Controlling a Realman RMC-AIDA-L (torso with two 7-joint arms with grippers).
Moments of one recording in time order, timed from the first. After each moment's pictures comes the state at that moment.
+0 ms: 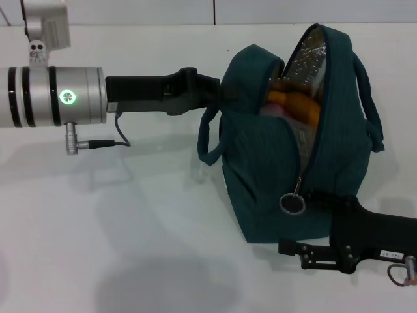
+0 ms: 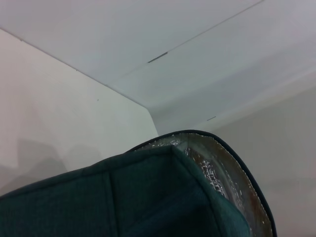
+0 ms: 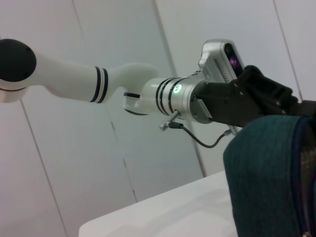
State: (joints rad) left arm -0.72 -2.08 0.73 0.56 1.92 1.56 -2.31; right arm 0.46 2.03 -1.04 -0.22 -1.59 -1.66 0.91
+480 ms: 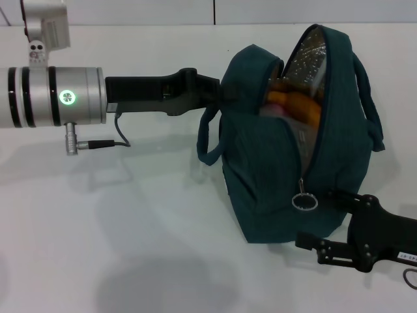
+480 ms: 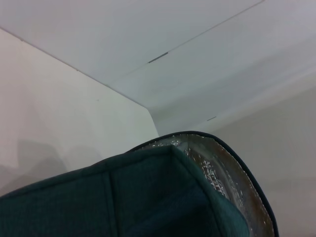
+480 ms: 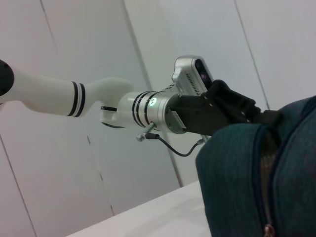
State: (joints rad) left arm -0.72 -2.08 0.73 0.56 1.92 1.56 -2.31; right arm 0.41 2.02 -1.04 -0.22 -1.54 -1.67 0.91
